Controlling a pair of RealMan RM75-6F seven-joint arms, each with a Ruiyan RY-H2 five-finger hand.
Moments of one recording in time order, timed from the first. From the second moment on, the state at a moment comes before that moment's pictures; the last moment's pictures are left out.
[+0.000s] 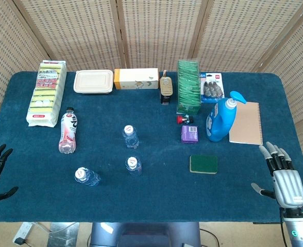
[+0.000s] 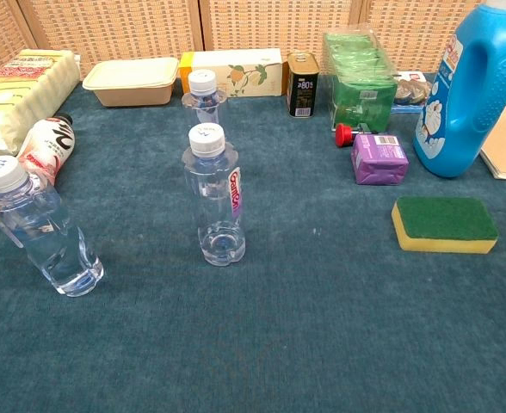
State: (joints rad) left arm -0.05 -1.03 0.03 -1.61 1.61 1.54 0.03; right arm 0.09 -1.17 0.06 -1.59 -1.59 1.52 0.02
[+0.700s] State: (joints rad) left arm -0.04 -0.97 0.04 -1.61 1.65 1.57 -0.13; right arm 0.27 -1.30 0.00 -1.48 -1.80 1.43 0.51
